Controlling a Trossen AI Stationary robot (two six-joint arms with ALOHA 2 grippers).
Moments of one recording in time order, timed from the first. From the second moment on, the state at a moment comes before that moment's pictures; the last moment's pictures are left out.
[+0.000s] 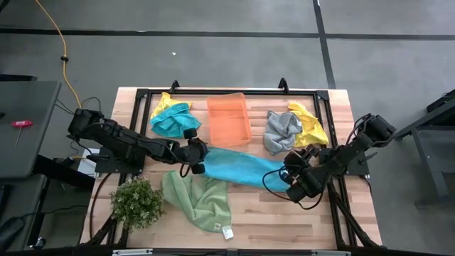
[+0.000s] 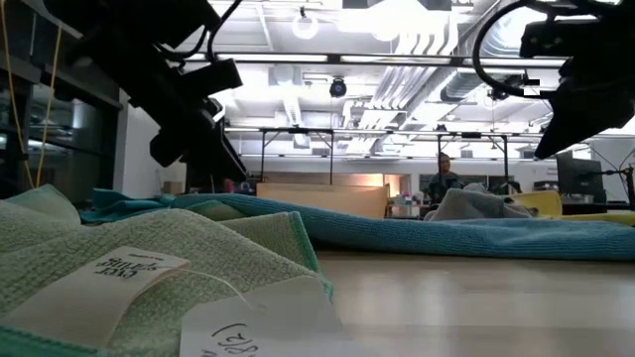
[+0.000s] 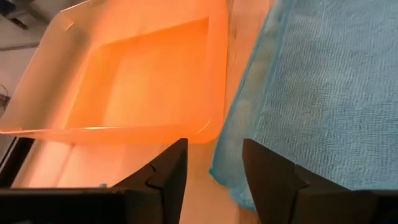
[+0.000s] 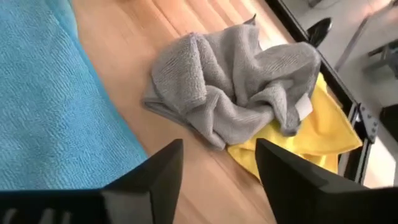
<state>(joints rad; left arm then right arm) -0.03 1.44 0.62 -0.02 -0.56 -0.01 0.64 1.51 0.90 -1.31 0.76 1.38</state>
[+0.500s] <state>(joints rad) 0.01 1.46 0.62 -0.03 -0.32 -0.08 0.84 1.51 0.90 -1.36 0.73 1.51</state>
